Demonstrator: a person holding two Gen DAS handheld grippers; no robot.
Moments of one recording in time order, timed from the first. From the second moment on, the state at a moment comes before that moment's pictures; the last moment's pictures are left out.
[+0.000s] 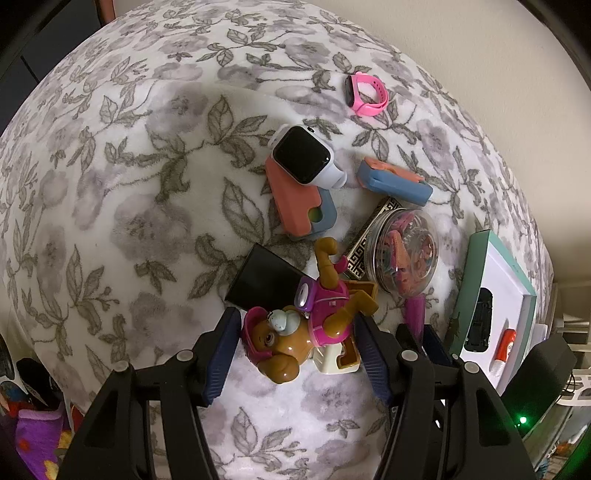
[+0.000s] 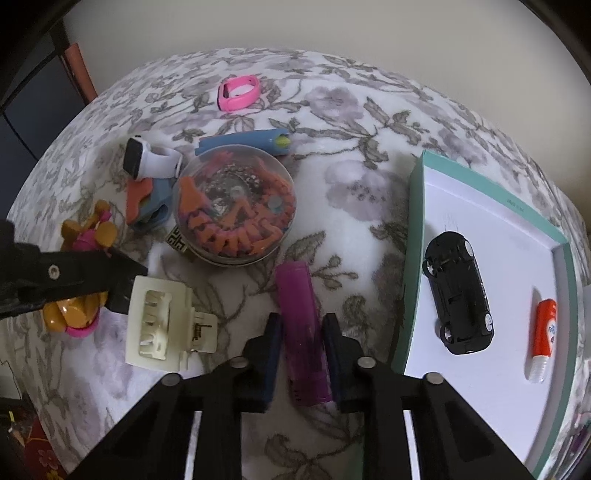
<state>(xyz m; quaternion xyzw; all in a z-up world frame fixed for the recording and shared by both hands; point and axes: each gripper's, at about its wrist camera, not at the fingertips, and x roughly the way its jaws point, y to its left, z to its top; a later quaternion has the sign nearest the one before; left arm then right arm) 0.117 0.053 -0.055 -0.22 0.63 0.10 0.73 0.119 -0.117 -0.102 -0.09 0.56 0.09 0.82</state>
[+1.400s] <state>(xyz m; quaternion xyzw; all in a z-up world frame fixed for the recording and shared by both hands) 0.098 -0.097 0.002 -0.09 0.59 -0.09 0.80 0.107 -0.319 0.015 0.07 0.51 -0.08 0.85</state>
